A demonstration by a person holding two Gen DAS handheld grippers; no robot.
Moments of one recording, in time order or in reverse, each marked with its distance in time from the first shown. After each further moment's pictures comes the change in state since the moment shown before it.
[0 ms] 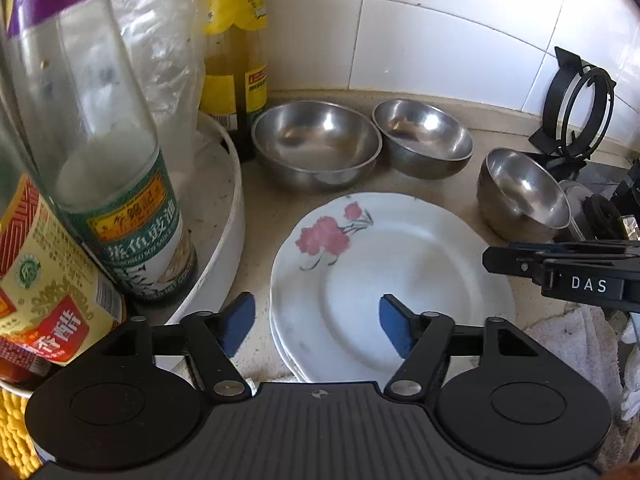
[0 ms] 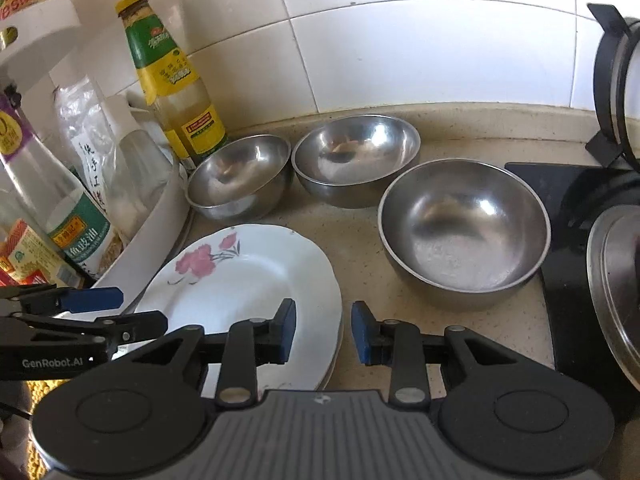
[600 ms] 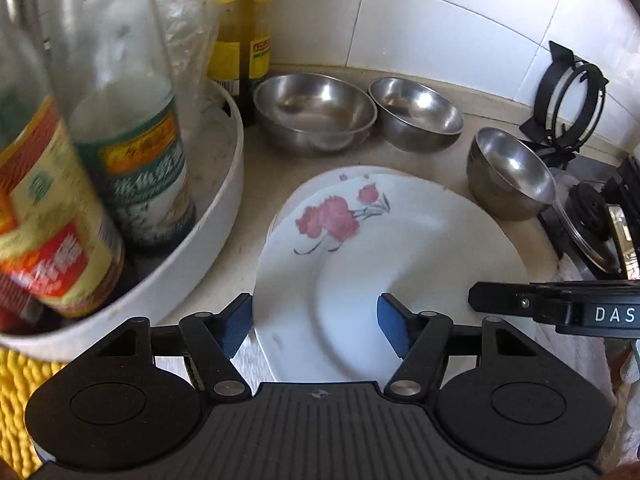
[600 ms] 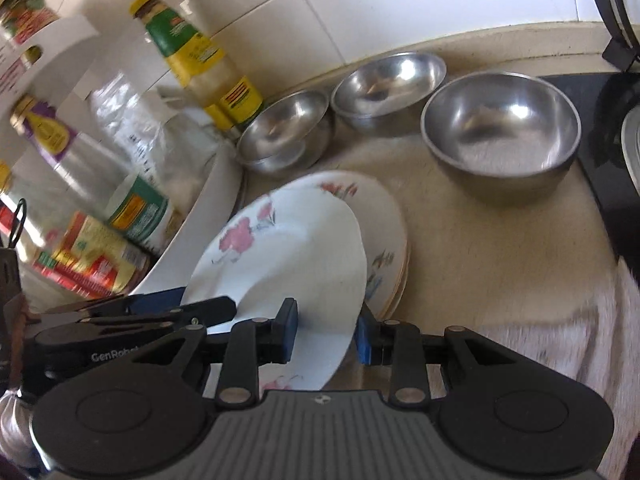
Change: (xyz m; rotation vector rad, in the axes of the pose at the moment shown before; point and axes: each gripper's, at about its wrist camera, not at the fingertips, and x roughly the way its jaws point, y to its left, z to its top) left arm -0.009 0.007 -0.014 -0.037 0.044 -0.044; right arm -0.008 0.004 -0.027 0.159 0.097 0.172
